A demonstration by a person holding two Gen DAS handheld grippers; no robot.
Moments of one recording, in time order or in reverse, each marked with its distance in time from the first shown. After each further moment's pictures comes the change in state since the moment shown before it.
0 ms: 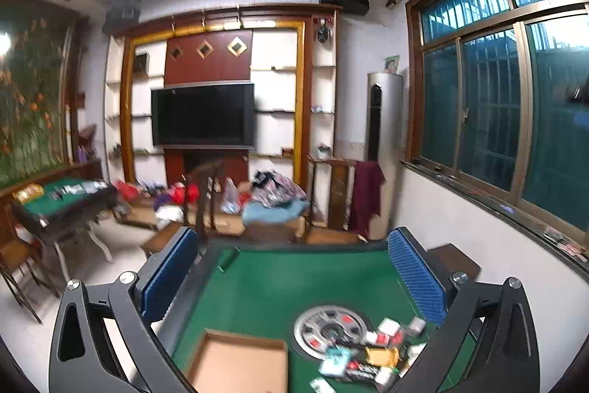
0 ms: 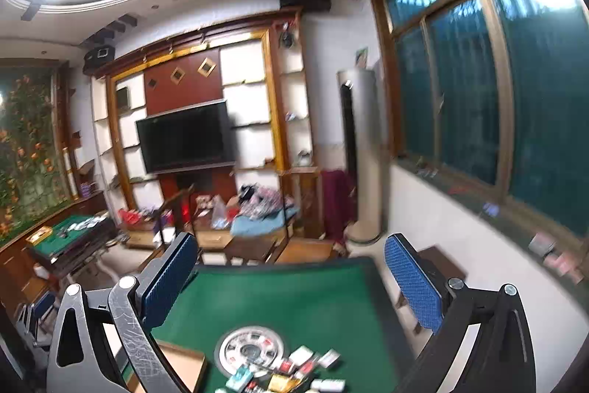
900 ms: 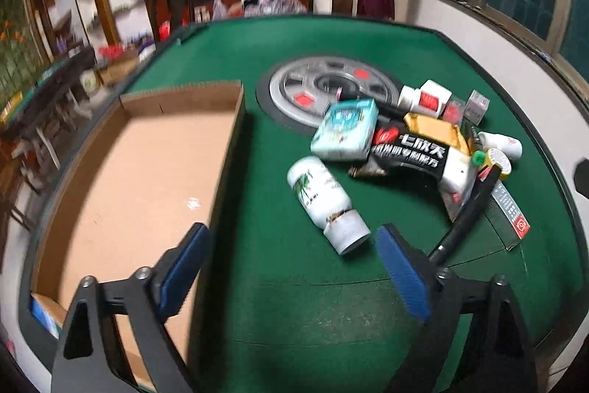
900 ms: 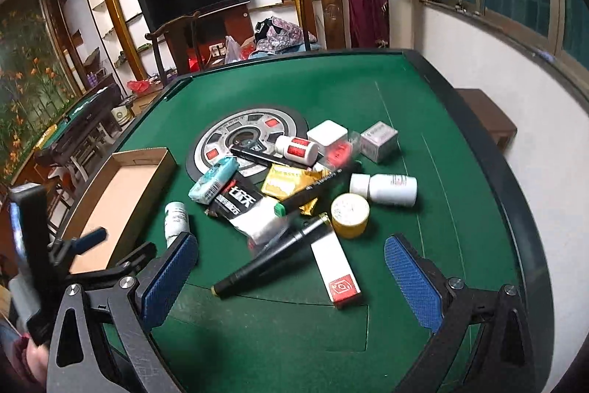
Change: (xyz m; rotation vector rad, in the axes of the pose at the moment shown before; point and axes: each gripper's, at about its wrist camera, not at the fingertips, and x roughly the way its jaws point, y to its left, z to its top) left arm 0.169 -0.049 -0.357 0.001 0.707 0.016; right arm 0.181 -0.010 -0.420 0.030 0.574 0.139
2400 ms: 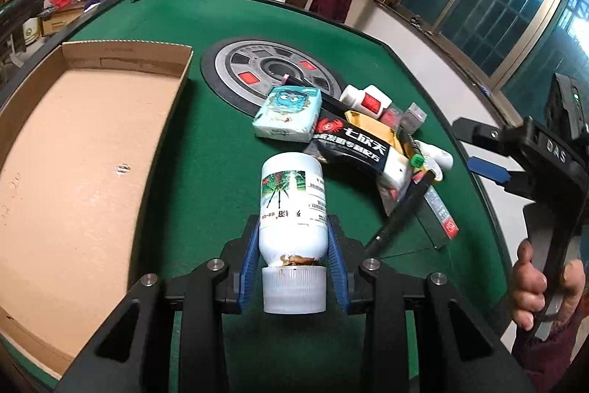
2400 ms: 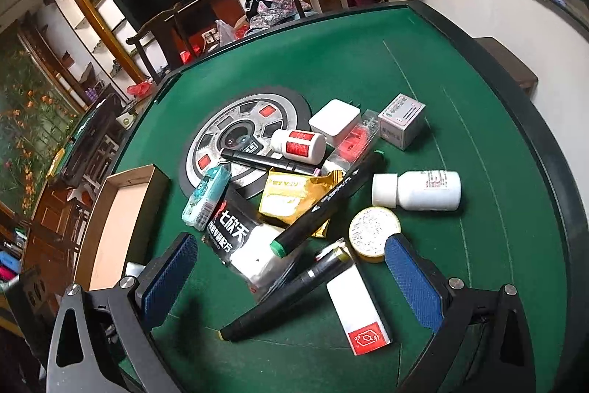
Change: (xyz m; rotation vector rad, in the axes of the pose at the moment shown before) left arm -0.005 0.024 -0.014 -0.111 0.024 -0.380; right arm 0.061 -0.013 0.043 0.148 0.127 0.078
